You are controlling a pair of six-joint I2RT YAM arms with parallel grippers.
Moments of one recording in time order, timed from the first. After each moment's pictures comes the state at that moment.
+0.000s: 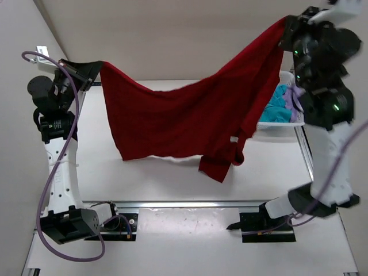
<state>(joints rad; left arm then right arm) 0.25 1.17 1.39 0.02 0.57 -1.00 0.50 1.42 2.29 -0.56 0.49 0.04</state>
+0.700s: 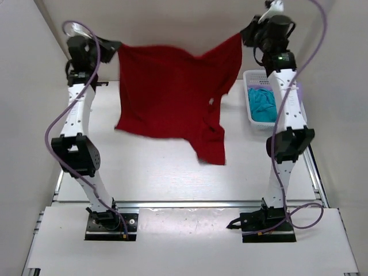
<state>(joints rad) 0.07 1.89 1.92 -0.12 0.33 -0.96 0.10 2.14 2.48 -0.44 -0.21 0.24</state>
